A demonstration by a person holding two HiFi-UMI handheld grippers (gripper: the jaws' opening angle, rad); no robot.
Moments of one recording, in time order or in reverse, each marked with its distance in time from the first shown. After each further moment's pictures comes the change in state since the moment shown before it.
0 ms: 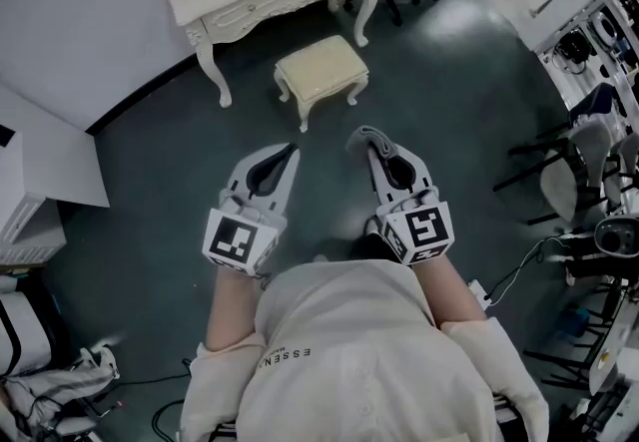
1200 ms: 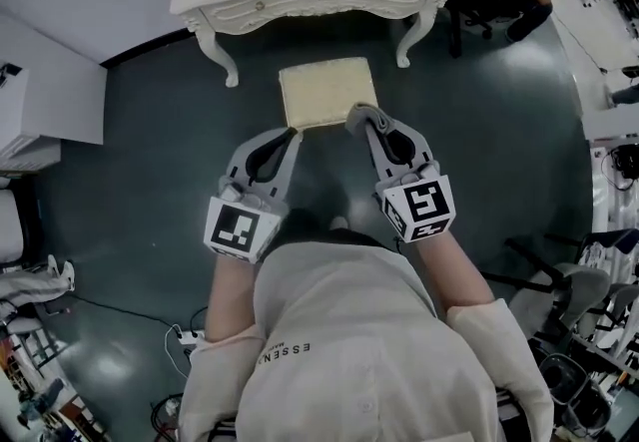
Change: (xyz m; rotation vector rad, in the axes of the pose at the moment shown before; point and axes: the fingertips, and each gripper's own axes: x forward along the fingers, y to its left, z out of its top) left arm 0.327 0.118 -0.043 -0.086 0.157 0.392; right arm 0.276 -0.279 -0.036 -0.028 0.105 0.416
